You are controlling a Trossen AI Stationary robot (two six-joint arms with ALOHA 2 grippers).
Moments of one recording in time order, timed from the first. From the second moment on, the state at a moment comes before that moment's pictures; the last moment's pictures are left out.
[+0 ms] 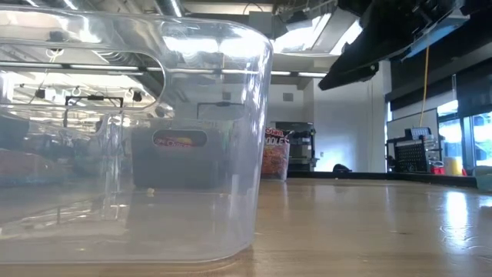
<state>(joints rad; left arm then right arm) -1.01 1.54 0.78 -0.50 0.03 -1.65 0.34 1.34 0.74 -0.06 0.28 0.26</state>
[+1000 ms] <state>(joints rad) -0.84 1.41 0.87 -0.77 -0.43 -1.33 0.34 1.49 0.74 0.06 0.22 0.28</state>
